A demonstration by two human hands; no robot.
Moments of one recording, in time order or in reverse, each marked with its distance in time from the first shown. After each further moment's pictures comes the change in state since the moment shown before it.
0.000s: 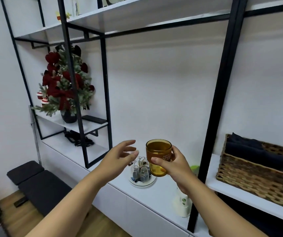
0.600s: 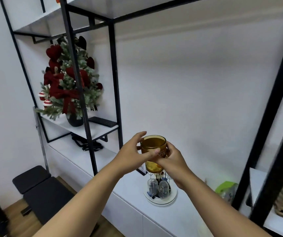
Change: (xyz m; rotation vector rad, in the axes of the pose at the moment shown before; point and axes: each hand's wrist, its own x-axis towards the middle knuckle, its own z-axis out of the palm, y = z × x) left_hand 0.186 -0.083 -0.060 0.111 0.019 -0.016; right_hand 0.203 0.053 0.113 -0.052 -0.099 -0.053
